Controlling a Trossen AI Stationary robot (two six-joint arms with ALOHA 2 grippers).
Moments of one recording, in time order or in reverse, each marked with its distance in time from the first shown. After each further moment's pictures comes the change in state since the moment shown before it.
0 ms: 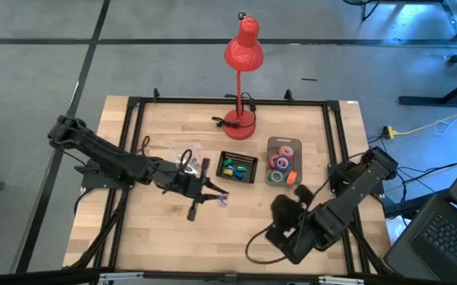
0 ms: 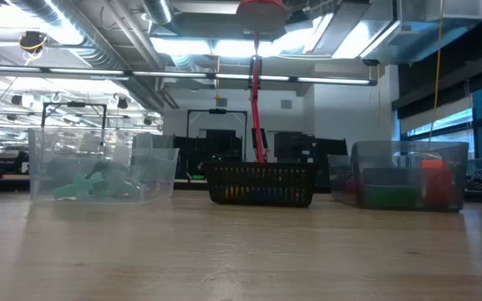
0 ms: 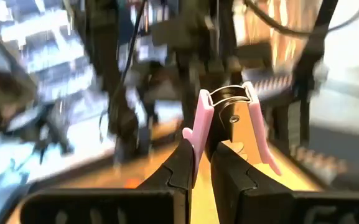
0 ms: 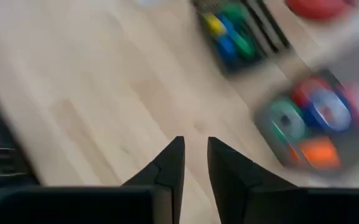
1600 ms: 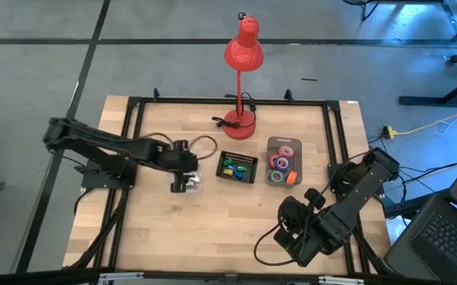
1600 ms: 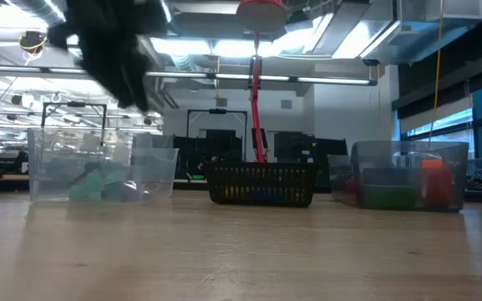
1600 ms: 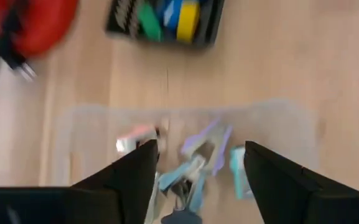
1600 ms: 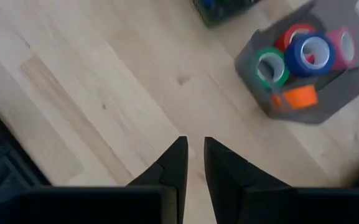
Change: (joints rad) left arm 0.229 -0.051 0.059 -1.181 -0.074 -0.335; right arm 0.039 -0.003 -0.008 -0.144 -0.146 0.159
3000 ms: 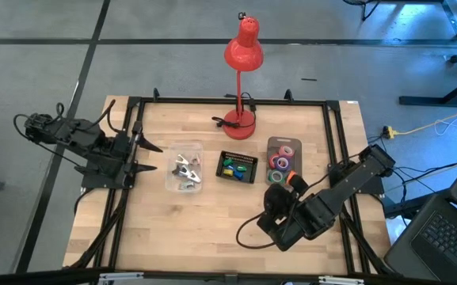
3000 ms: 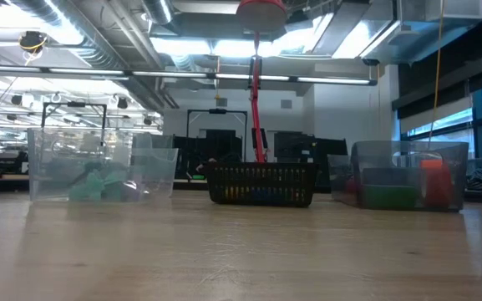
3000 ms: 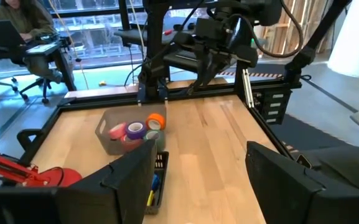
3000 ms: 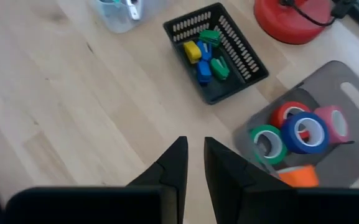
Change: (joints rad) left arm -0.232 -0.744 0.001 0.150 -0.006 0.048; right arm -0.126 0.000 0.000 0.118 0.197 -0.171
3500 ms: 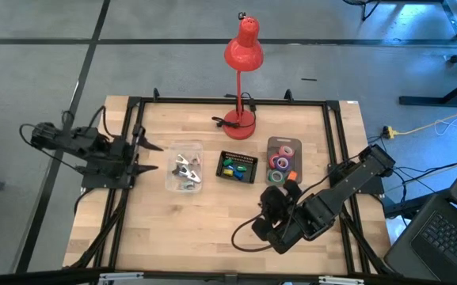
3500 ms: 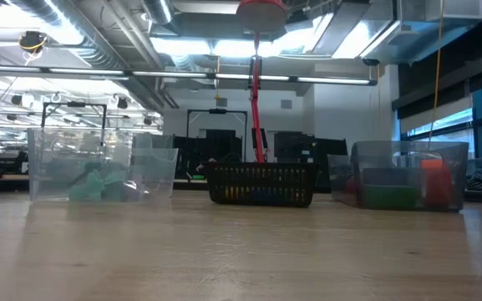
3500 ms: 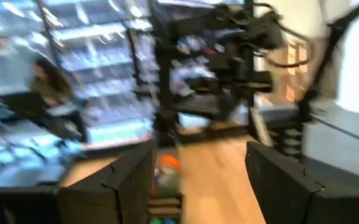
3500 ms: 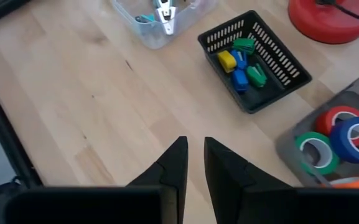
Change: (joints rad) left arm 0.038 -0.213 -0.323 0.363 0.026 0.147; right arm 0.000 0.000 0.000 0.155 -0.001 0.000
